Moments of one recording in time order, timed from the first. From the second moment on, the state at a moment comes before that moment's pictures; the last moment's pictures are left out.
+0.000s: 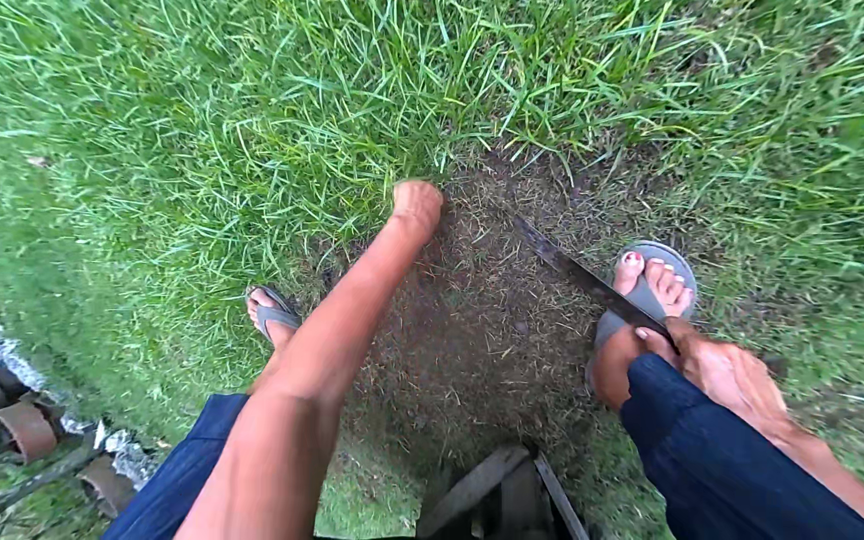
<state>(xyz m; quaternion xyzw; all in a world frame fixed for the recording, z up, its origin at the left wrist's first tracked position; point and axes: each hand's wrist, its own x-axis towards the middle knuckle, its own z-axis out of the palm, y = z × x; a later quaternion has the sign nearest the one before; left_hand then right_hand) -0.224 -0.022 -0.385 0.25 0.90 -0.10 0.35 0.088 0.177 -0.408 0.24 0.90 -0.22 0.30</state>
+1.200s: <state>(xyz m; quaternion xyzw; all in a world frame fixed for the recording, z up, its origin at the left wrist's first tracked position) -0.207 -0.091 -0.464 0.26 0.88 -0.25 0.30 0.077 0.179 -0.443 0.27 0.84 -0.36 0.32</state>
